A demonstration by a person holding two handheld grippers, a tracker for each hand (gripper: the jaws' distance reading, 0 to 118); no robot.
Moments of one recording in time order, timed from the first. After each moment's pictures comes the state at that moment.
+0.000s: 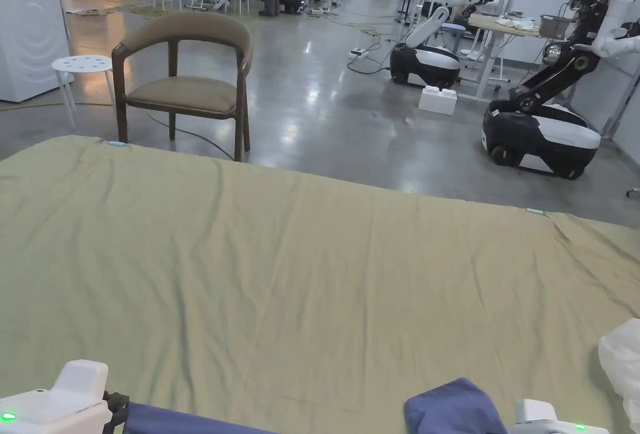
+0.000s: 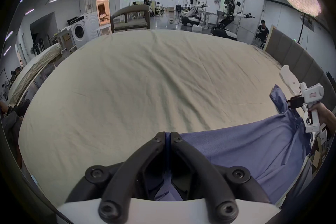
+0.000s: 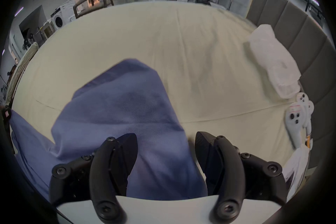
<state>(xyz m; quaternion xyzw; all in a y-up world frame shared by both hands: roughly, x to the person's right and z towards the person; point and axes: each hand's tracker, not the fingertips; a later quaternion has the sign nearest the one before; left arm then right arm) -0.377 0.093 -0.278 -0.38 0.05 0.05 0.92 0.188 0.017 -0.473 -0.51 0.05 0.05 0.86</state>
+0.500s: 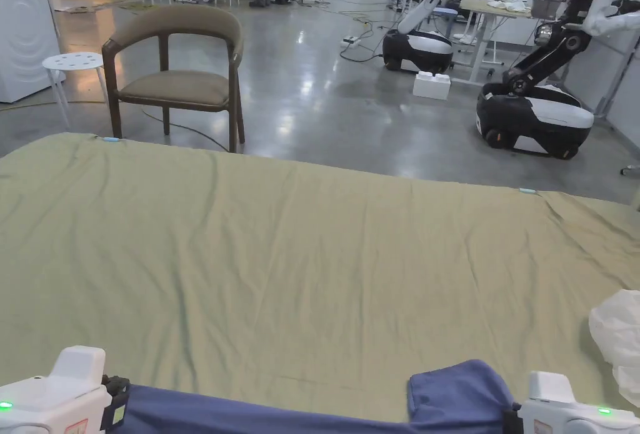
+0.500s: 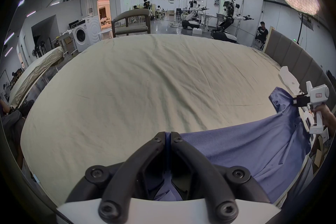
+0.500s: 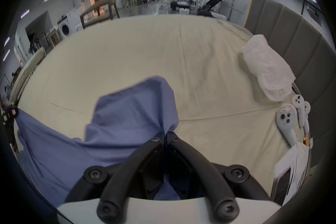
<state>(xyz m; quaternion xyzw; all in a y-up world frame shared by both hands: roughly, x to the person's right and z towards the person) -0.378 0.107 -0.270 -0.37 0.05 0.04 0.93 0.200 0.072 -0.415 -0.43 0.06 0.03 0.90</state>
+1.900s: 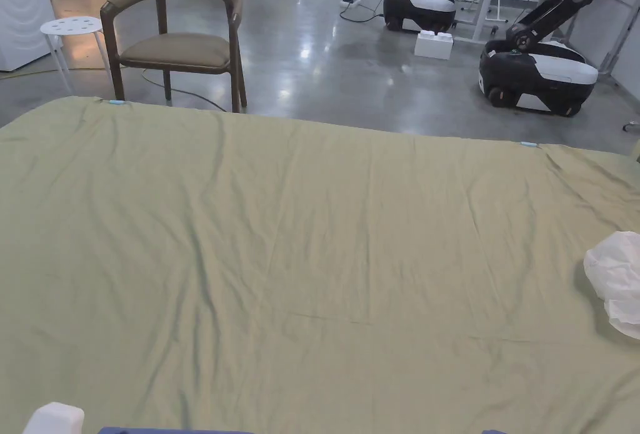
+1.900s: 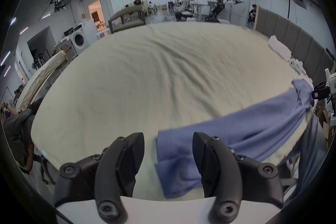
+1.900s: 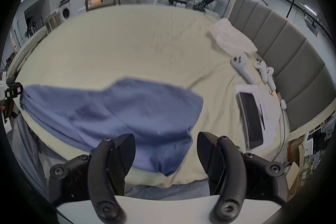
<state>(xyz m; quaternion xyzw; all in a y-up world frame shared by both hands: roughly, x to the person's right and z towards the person) -0.360 0.084 -0.141 -0.38 0.04 -0.02 0.92 0.215 0.108 -0.179 -0.44 0.03 0.09 0.89</state>
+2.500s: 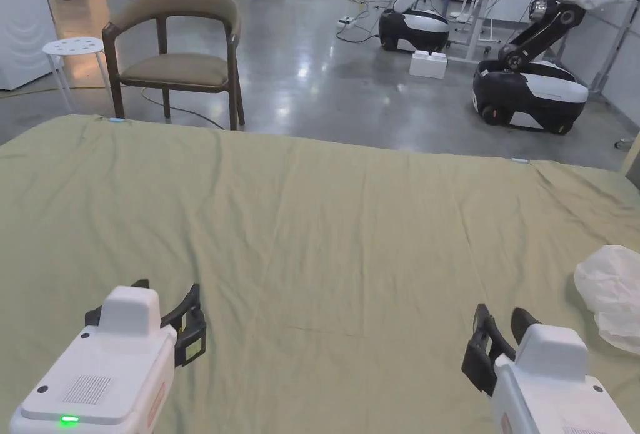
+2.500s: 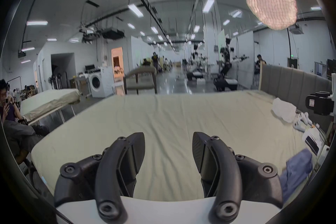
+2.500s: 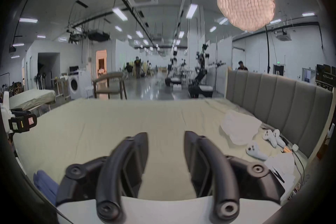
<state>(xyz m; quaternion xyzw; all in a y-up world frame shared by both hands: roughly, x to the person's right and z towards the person) -0.276 0.183 -0.191 -0.10 0.12 -0.02 0.99 0.090 0.187 -0.227 -0.08 0.03 0.02 1.00</state>
